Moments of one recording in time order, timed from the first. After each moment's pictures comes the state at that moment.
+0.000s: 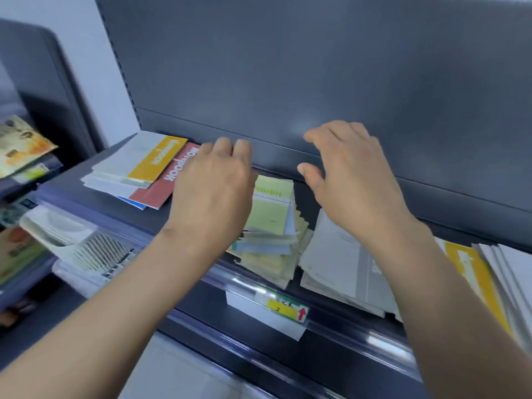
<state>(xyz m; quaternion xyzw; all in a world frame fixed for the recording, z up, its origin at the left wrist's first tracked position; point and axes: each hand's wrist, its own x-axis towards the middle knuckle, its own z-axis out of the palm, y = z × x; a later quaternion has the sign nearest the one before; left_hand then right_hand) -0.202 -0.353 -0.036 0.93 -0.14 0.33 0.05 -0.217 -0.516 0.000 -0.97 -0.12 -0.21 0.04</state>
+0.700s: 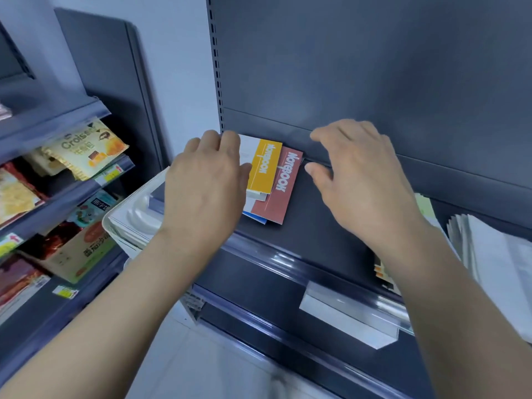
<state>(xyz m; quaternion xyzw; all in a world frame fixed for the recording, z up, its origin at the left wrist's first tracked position) -0.138 -0.098 -0.048 0.92 -0.10 0.36 0.09 -0.153 -0.270 -0.008 -0.97 -0.12 -0.20 0.05</state>
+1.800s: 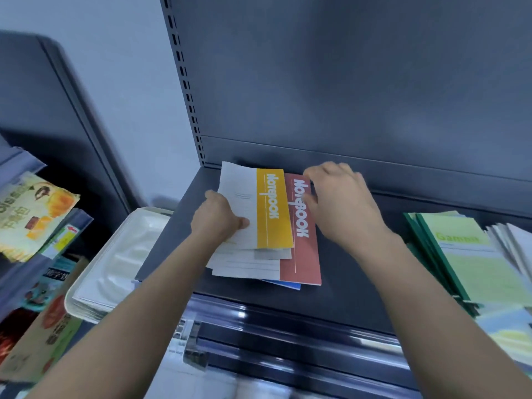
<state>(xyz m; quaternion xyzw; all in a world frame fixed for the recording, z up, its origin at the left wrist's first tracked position) 0.083 -0.063 -0.141 0.96 0.04 -0.12 0.24 0.000 -0.226 -0.069 -0.99 0.03 -0.11 0.03</state>
